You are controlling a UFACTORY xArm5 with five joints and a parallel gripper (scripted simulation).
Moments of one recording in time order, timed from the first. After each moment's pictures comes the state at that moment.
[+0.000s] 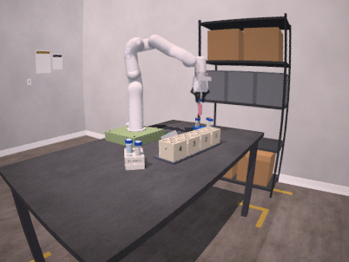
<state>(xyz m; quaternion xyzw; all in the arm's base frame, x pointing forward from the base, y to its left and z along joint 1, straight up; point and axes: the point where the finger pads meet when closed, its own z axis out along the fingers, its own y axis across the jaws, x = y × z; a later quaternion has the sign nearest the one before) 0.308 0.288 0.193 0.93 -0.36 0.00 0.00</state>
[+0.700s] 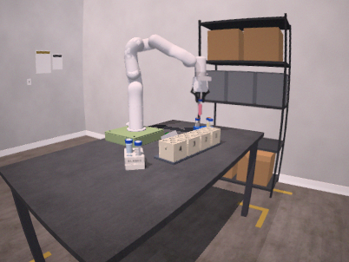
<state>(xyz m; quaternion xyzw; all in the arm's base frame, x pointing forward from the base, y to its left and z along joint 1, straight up) 0.308 0.288 0.193 0.93 -0.36 0.00 0.00</state>
